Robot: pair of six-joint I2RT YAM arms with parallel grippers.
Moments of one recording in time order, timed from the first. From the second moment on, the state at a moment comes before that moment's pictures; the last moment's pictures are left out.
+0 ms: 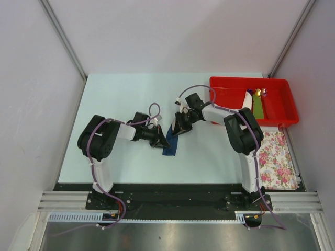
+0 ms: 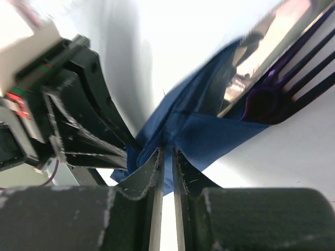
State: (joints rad) left arm -0.38 1.94 0.84 0.15 0.89 -0.63; right arm 0.51 2.13 1.46 -0.38 -0.69 0.34
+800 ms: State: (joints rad) left arm -0.47 1.90 0.86 0.33 0.89 -0.72; right arm 0.53 2.15 1.43 -0.37 -0.66 0.34
